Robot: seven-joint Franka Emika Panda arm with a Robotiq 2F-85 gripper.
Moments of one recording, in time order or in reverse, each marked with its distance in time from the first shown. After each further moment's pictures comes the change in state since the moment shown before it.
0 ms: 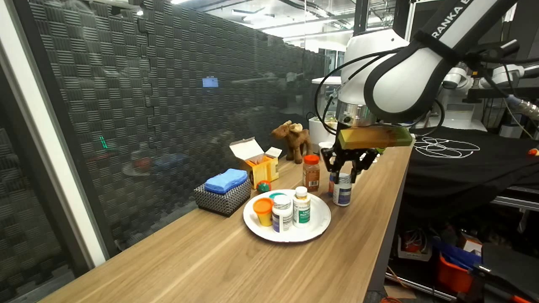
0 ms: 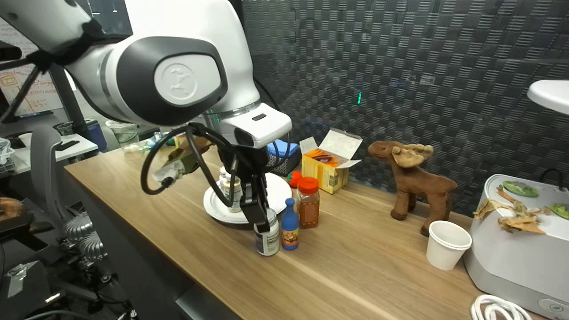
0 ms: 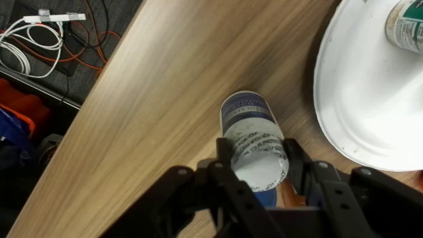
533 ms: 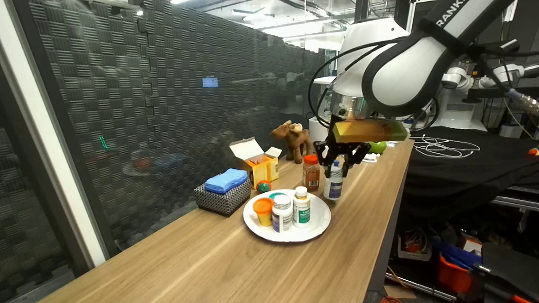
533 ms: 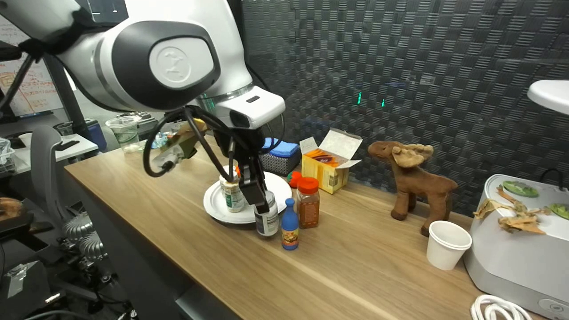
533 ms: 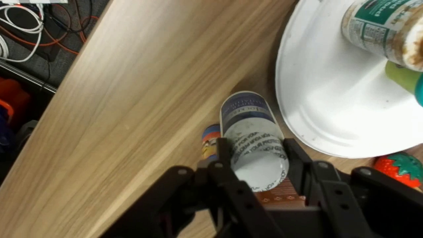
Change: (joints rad) arm 0.023 -0.030 0.015 0.007 -0.007 0.018 0.000
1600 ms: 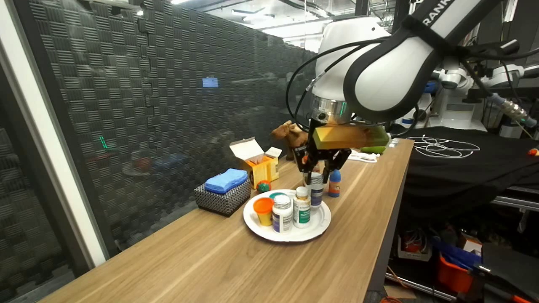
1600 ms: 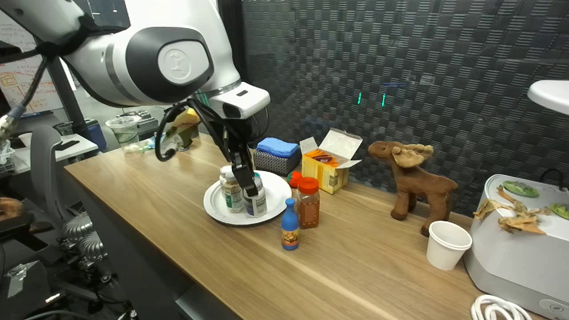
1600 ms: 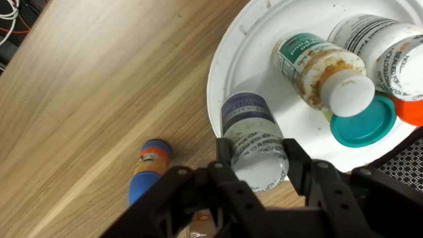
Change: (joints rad) arm 0.046 0.049 0.060 0.055 0.013 0.000 0.003
